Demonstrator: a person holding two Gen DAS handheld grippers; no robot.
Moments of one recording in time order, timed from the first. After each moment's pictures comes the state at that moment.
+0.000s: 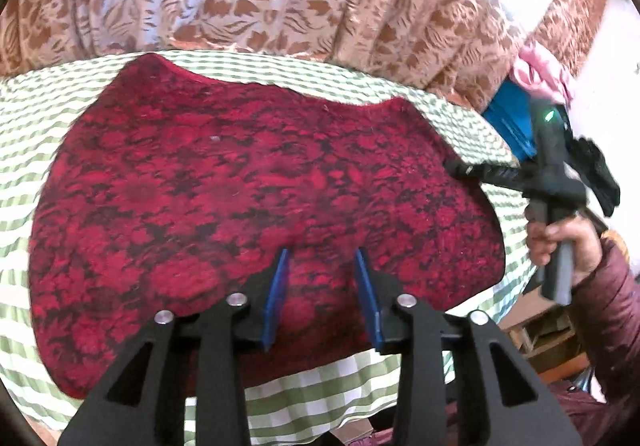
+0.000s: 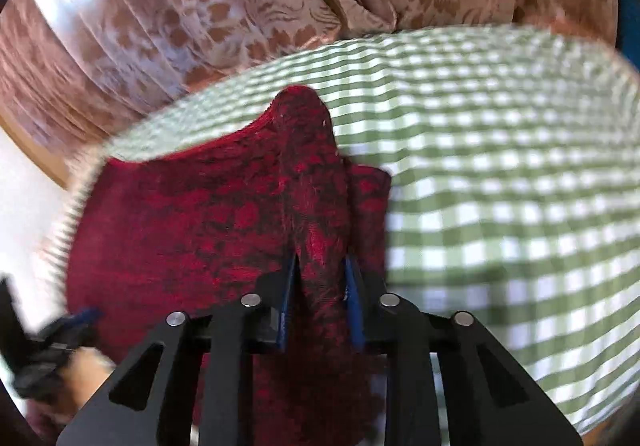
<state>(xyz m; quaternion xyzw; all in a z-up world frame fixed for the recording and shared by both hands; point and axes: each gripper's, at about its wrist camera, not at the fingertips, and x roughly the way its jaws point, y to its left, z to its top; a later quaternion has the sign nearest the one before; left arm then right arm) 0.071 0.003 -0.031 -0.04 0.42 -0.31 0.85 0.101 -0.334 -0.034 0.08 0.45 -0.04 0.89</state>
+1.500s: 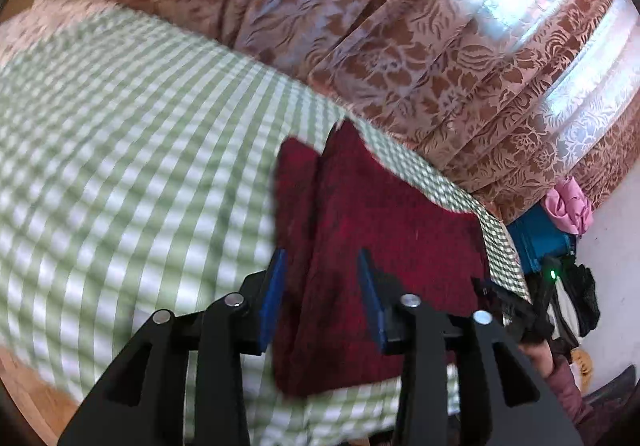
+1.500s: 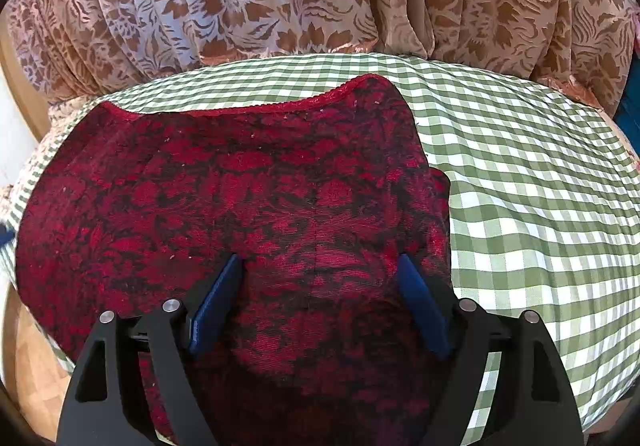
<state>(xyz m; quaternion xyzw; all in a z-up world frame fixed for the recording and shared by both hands) 0.130 0.175 -0.022 -0.20 0.39 -0.22 0.87 0.094 -0.271 -0.049 0.02 0.41 -0.03 0.91</state>
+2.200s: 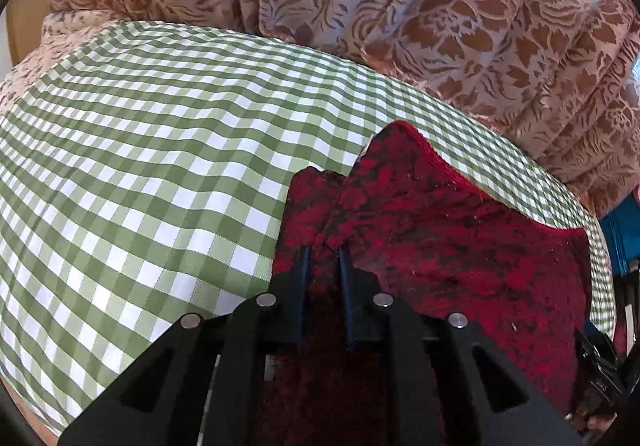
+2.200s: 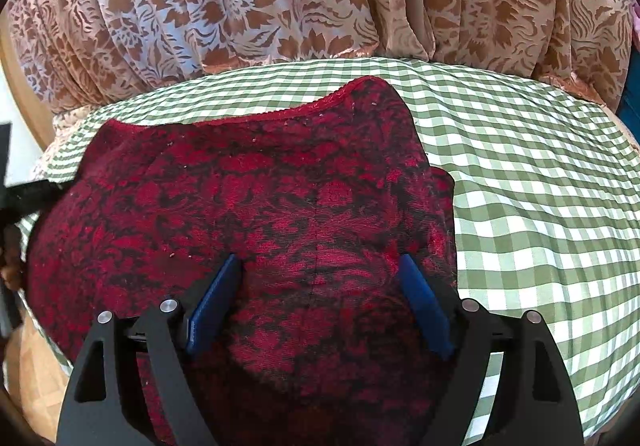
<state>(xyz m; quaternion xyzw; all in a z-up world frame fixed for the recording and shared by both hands) 0.214 0.099 -0.057 -0.11 0.43 -0.09 0.89 0.094 -0.273 -0.050 0.03 0.40 -0.03 0.92</state>
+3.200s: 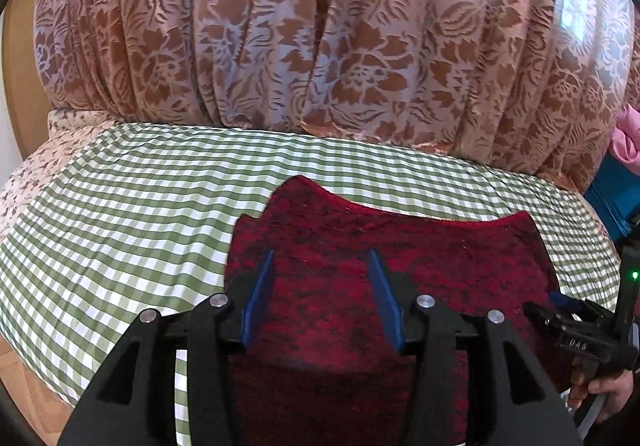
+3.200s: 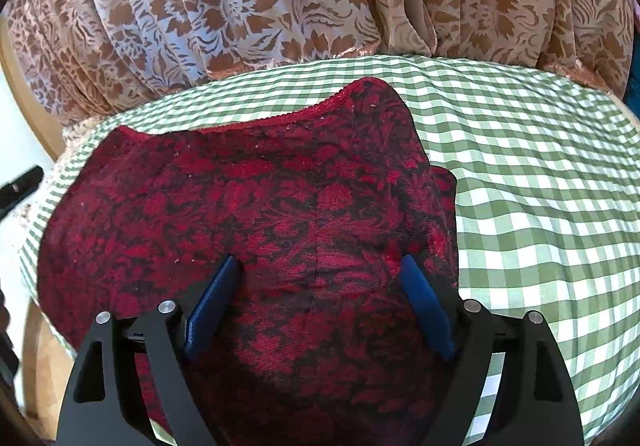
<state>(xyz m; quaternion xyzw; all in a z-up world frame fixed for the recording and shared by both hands) 0.125 0.038 0.021 -0.02 0.32 -0.11 0.94 0.093 -0.285 -0.041 0.07 0.40 0.00 0.91</state>
